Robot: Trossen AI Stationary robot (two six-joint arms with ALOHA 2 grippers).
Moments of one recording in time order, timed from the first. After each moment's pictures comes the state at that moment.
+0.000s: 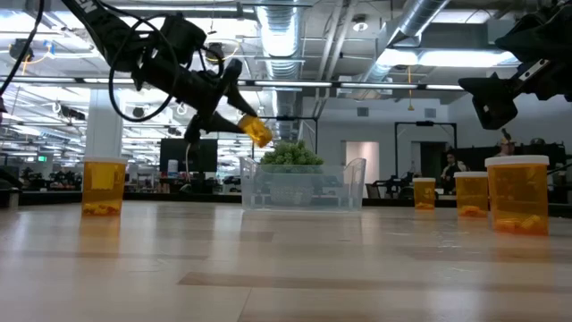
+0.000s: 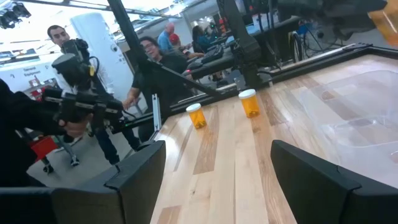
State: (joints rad) left arm 0.54 1.38 0.64 0.45 0.02 -0.75; right arm 0.17 0.03 0.01 0.01 -0.03 0.33
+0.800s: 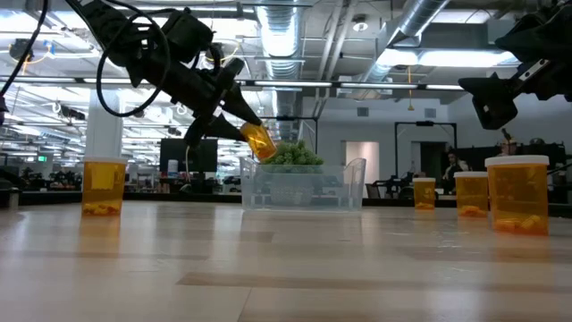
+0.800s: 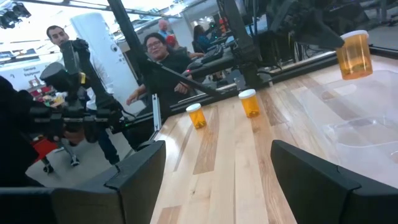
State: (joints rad) left arm 0.41 1.38 0.64 0.30 0.04 -0.55; right arm 0.17 0.03 0.01 0.01 -0.03 0.33
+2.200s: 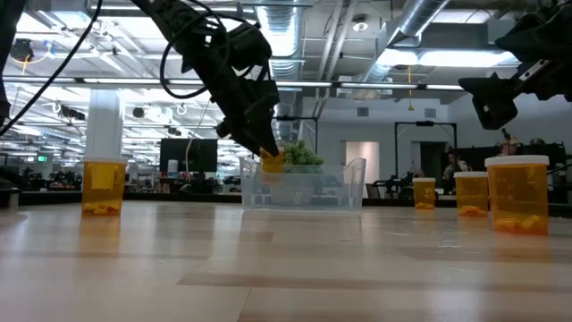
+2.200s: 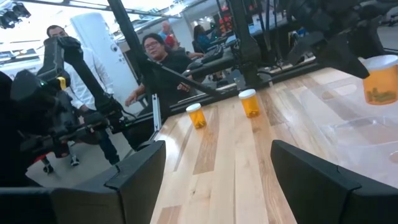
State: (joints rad) left arm 0.36 1.69 1.09 -0.23 -0.08 -0.13; right arm 0.17 0.03 0.01 0.01 -0.03 0.33
